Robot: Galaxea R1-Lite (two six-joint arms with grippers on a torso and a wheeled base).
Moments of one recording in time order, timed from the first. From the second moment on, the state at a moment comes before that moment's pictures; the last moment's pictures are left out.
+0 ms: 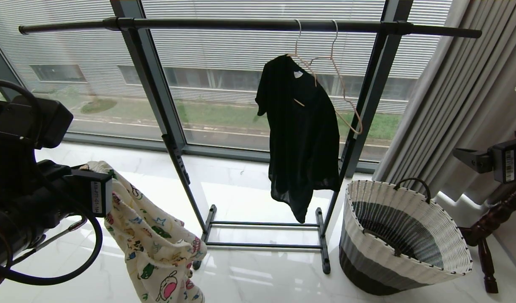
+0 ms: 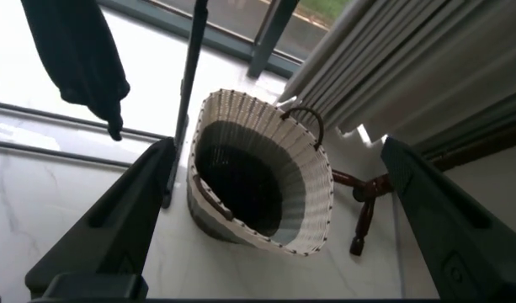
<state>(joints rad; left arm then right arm) -0.47 1.18 -0.71 -0.19 0.57 0.14 0.38 1.21 -0.94 -0.02 -0.37 -0.16</state>
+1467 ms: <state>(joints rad) -0.48 1.14 -0.69 -0.19 0.58 0.13 0.44 1.30 -1.05 -0.15 -0.09 -0.23</state>
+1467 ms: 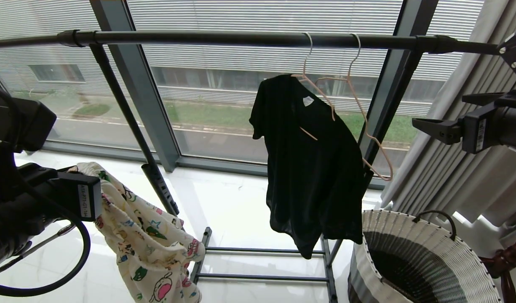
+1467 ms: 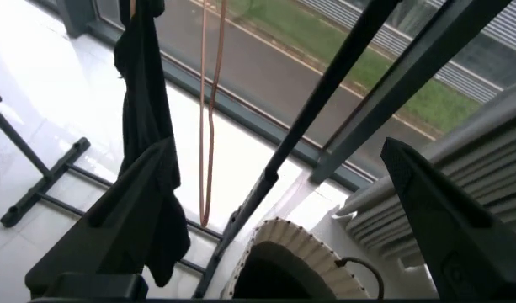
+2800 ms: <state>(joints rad) -0.48 1.14 -0.68 -0.19 0.57 0.15 0.49 1.40 -1.05 -0.16 -0.10 -0.16</state>
